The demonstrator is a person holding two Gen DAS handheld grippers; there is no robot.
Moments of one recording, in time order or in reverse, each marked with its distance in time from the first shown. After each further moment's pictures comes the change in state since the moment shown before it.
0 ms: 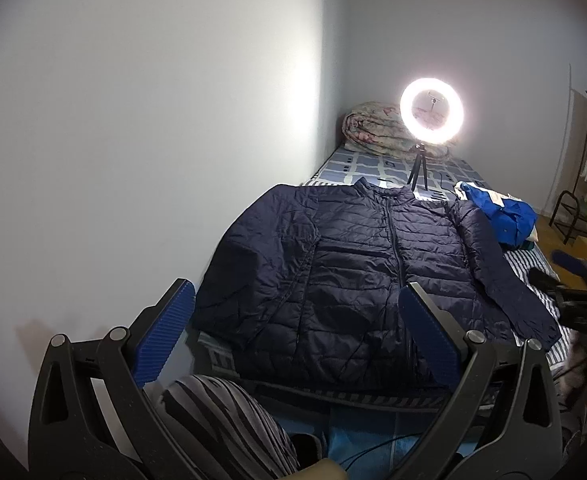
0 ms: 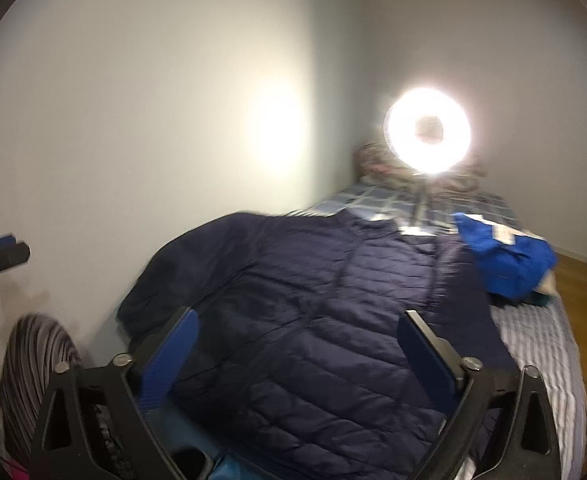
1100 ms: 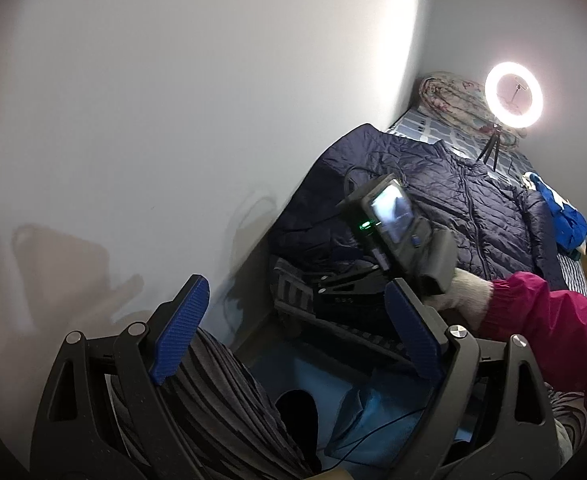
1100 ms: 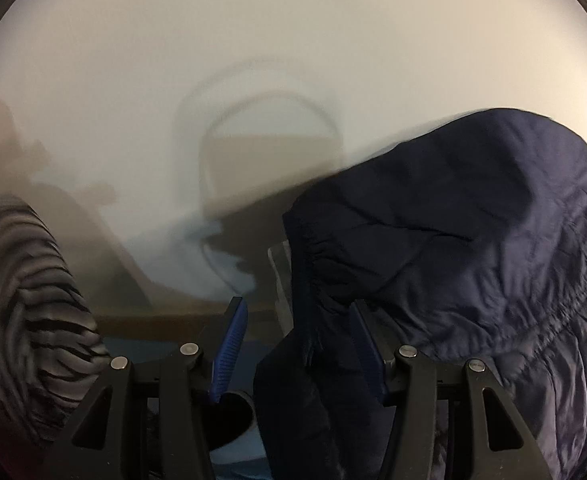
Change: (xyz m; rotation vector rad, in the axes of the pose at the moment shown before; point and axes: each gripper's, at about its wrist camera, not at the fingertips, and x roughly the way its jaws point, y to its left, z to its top) left arm 0.039 0.107 -0.055 -0.195 0.201 0.160; right arm 0.307 0.287 -0.058 -0.575 0.537 0.608
